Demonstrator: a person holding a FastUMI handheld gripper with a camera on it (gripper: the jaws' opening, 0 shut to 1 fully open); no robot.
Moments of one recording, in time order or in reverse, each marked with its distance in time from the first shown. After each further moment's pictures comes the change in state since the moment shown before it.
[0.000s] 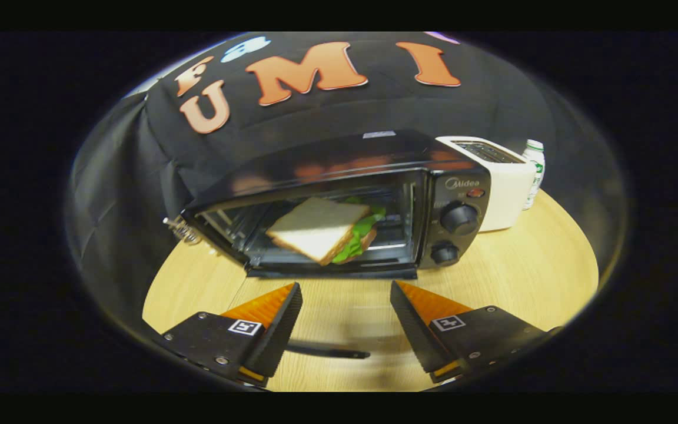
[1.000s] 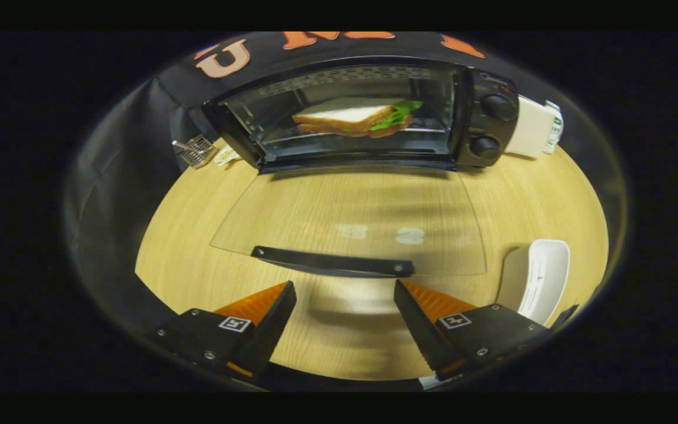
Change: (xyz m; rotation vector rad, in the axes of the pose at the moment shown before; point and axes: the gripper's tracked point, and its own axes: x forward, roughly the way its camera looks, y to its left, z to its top) arm -0.004 0.021 -0.129 -0.087 0.376 0.017
